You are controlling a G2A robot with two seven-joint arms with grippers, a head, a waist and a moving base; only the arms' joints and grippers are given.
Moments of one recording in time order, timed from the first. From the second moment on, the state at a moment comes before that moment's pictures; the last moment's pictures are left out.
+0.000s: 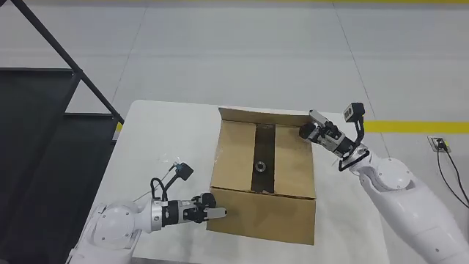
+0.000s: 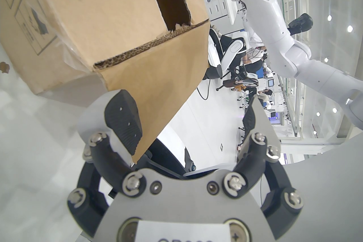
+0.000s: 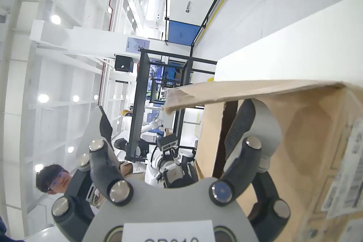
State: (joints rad) left arm 1.19 -1.19 -1.43 -1.64 0.06 -0.38 -1.21; right arm -0.63 -0.94 0.88 -1.14 0.67 -0.41 0.52
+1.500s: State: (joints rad) left arm 1.24 -1.16 -1.53 -1.74 -0.11 -0.40 -1.18; right arm -0.40 -1.18 0.83 -0.73 0.53 -0.54 0.58
